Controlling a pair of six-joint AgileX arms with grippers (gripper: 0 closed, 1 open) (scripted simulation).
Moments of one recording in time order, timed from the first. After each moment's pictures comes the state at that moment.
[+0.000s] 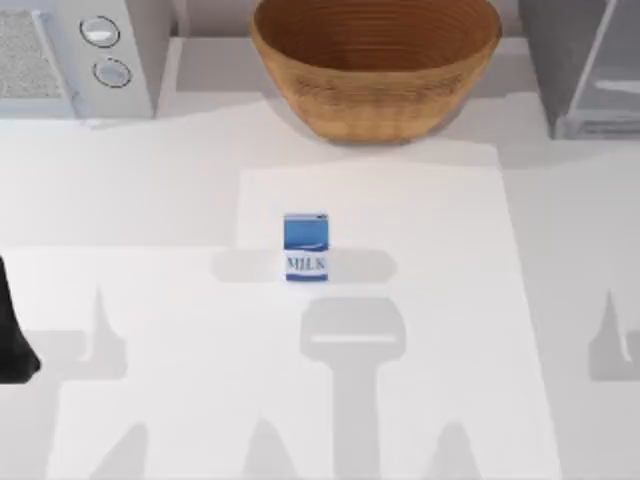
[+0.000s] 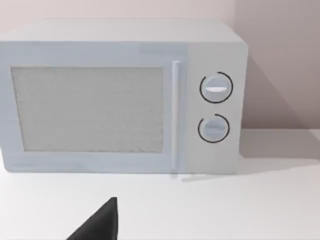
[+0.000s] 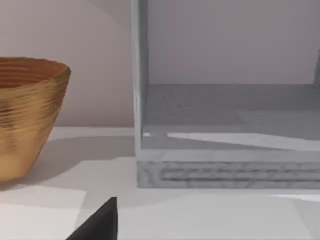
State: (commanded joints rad) left arm 0.00 0.00 0.00 0.00 0.00 0.00; right arm 0.00 0.00 0.00 0.00 0.00 0.00
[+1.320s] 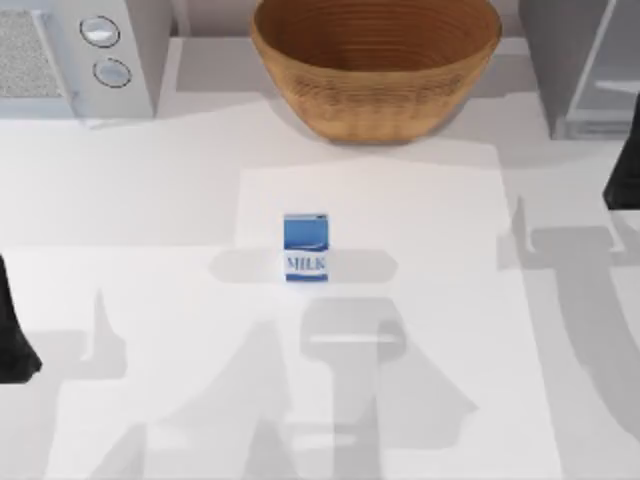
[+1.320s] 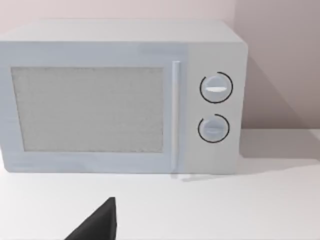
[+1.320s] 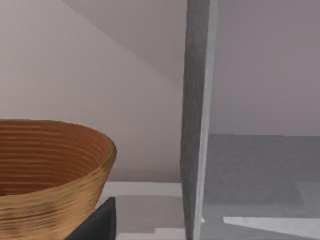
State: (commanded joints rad) left arm 0.00 0.00 0.00 0.00 0.00 0.00; right arm 0.38 0.94 0.40 0.52 0.39 0.00
